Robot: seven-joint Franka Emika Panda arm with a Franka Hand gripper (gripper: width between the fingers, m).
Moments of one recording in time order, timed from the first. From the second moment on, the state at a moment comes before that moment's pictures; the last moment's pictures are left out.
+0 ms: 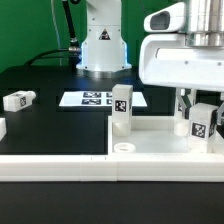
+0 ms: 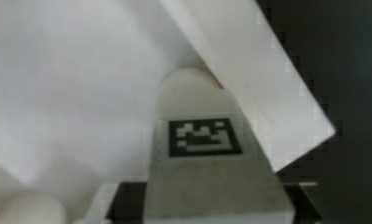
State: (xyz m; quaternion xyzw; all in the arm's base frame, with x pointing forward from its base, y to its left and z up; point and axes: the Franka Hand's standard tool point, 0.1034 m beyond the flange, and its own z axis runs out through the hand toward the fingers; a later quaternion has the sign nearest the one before) arm 0.677 0.101 0.073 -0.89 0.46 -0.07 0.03
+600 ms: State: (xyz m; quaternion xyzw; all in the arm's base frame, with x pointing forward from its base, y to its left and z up) arm 0.674 0.102 0.072 -0.65 0.75 0.01 0.10
